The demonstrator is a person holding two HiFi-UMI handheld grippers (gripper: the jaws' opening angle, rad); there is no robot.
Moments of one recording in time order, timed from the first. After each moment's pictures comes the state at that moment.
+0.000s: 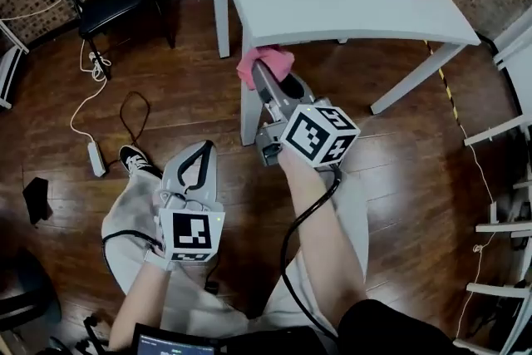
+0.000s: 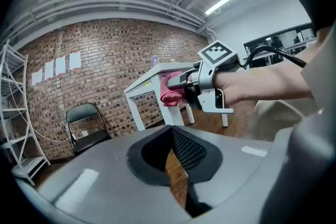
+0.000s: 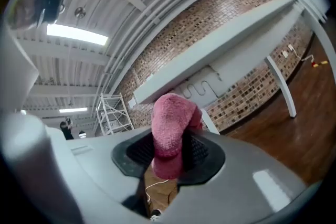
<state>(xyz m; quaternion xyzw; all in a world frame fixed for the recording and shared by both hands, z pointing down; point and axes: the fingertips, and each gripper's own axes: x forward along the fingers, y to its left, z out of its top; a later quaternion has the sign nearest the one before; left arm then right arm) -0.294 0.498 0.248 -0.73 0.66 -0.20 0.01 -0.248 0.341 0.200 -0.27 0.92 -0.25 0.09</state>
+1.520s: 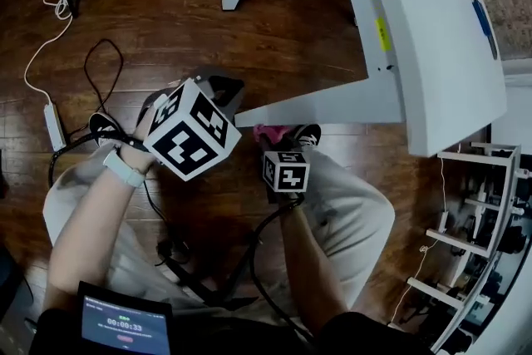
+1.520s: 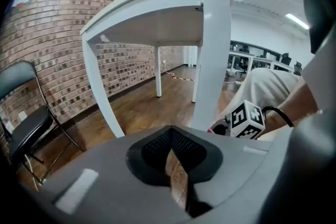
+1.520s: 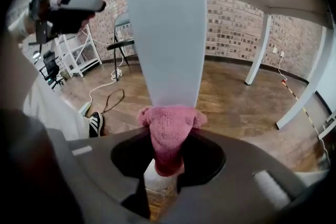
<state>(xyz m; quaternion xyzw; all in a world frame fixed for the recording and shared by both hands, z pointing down) -0.407 0.319 0.400 -0.85 0.41 -0.29 -0.16 -0.266 0.348 0.584 -0.38 0.80 -0.23 -0.41</state>
